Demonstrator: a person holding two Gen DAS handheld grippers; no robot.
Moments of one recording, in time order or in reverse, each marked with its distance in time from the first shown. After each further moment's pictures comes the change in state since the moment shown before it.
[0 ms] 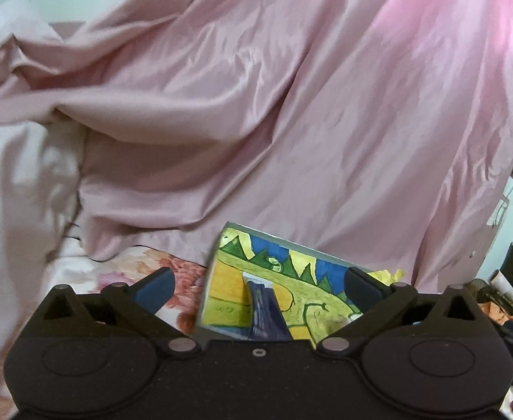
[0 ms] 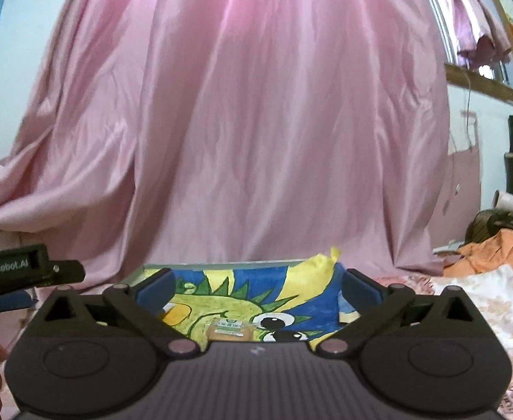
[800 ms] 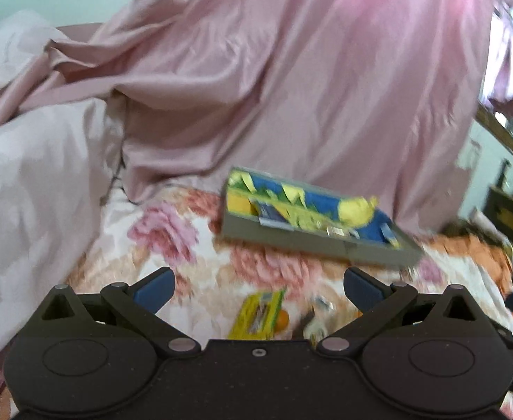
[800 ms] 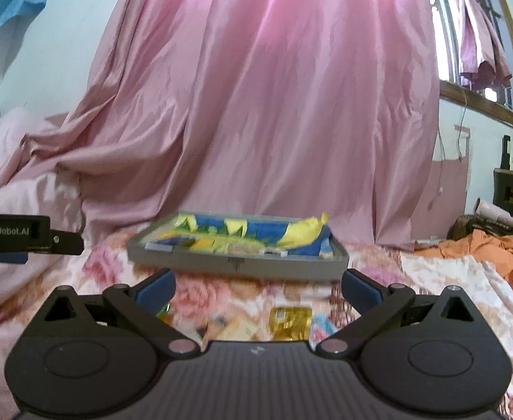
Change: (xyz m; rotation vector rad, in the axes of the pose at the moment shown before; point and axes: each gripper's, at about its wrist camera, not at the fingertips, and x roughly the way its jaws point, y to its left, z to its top) left arm -0.129 0.021 -0.067 0.110 0.101 -0.043; right arm -0.146 0.003 -0.048 -0.133 0.068 0.034
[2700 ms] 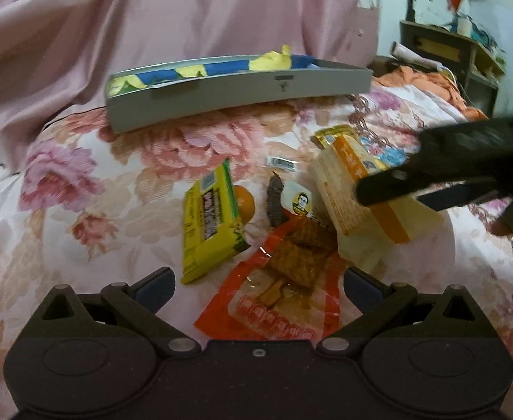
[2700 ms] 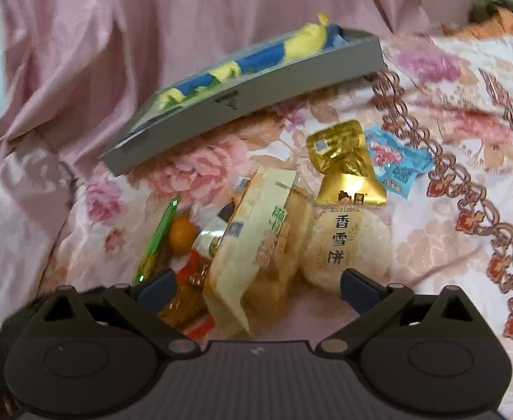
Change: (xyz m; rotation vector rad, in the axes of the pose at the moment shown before) left arm 0.103 -0.003 -0.065 0.435 0.329 -0.244; right arm 0.116 -0.017 -0.052 0.467 0.560 0.129
